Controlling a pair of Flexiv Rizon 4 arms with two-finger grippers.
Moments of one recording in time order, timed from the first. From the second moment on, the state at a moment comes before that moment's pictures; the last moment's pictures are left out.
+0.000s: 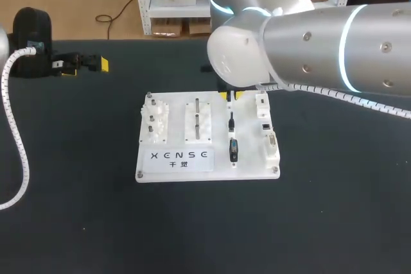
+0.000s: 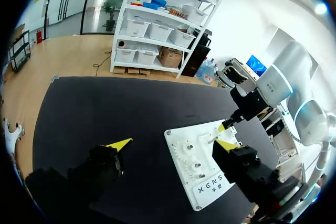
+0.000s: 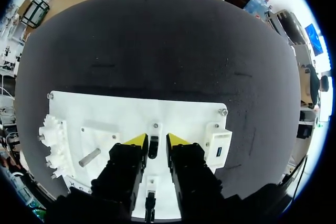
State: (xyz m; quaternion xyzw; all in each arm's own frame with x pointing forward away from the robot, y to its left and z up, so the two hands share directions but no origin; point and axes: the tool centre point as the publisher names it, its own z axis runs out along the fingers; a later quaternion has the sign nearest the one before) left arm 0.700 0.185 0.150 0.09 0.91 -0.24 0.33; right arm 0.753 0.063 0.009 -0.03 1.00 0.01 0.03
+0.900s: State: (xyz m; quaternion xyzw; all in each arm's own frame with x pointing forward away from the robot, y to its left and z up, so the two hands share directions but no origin) left arm 0.700 0.185 0.150 0.09 0.91 -0.24 0.33; right arm 0.753 0.066 0.011 -0.05 1.00 0.01 0.03
